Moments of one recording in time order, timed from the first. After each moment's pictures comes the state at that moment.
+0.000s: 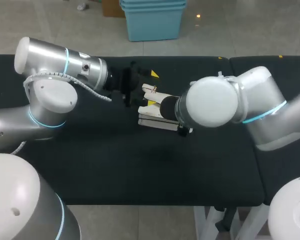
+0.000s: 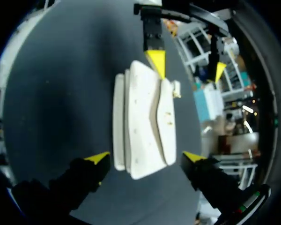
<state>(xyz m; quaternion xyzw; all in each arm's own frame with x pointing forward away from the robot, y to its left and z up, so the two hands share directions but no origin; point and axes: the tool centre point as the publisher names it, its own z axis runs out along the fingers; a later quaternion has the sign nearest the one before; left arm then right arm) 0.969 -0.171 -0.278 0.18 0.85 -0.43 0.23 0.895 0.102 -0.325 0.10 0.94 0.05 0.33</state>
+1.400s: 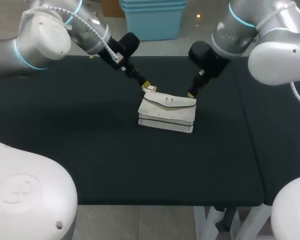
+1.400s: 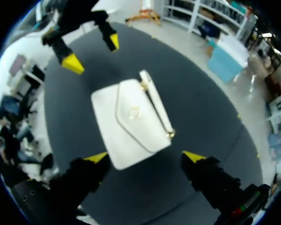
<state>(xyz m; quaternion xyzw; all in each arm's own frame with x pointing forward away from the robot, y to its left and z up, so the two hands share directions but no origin) 0.980 -0.128 -0.260 -0.24 0.92 -0.32 -0.05 0.947 0.052 -0.279 0.34 0.93 0.16 0.04</state>
